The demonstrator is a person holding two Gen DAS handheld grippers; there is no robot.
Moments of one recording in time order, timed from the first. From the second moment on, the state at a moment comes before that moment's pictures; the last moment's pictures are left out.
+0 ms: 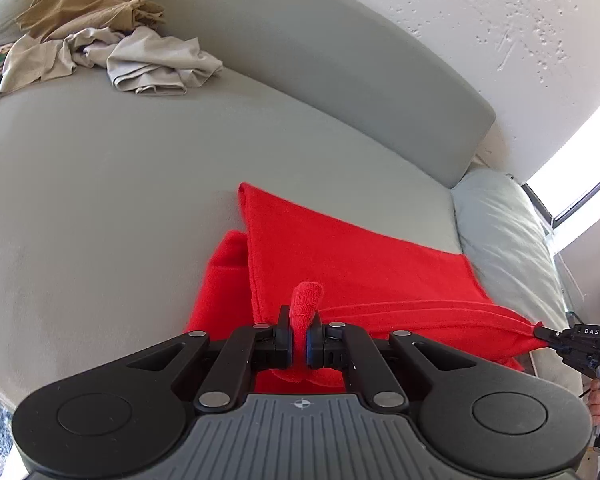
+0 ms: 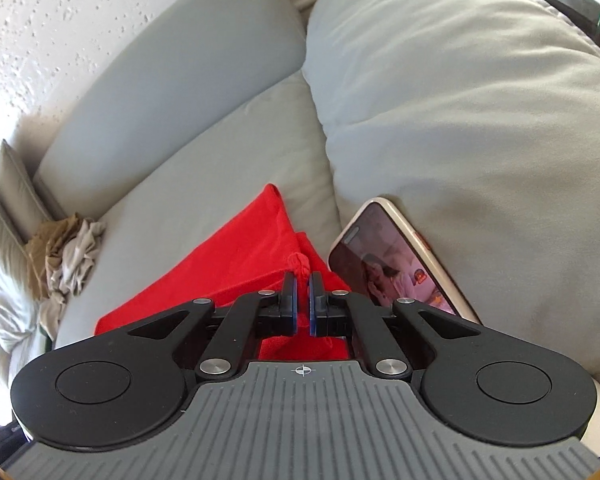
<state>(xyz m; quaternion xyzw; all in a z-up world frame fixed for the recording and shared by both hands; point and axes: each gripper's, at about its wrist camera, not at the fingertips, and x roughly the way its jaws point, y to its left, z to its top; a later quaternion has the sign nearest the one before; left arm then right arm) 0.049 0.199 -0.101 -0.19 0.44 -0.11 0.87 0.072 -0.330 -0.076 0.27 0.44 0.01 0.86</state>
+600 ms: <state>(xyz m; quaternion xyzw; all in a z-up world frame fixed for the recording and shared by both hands) 0.078 0.105 -0.073 -0.08 0.43 -0.10 0.89 0.103 -0.278 -0.070 0.24 0.50 0.06 0.83</state>
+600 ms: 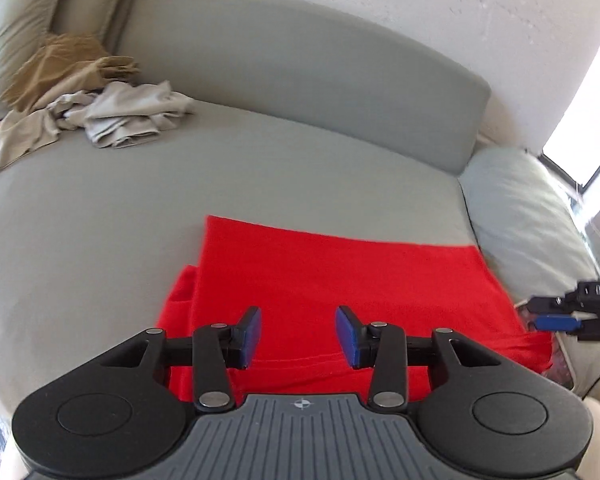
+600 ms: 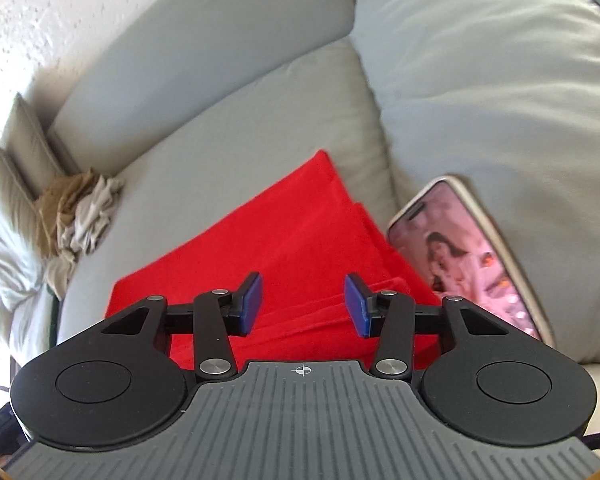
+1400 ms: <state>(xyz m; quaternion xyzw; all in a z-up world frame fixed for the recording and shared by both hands) 0.061 0.133 -0.069 -0.13 0.46 -0.15 0.87 0.080 -0.284 -0.046 0.20 0.55 0.15 0.80</state>
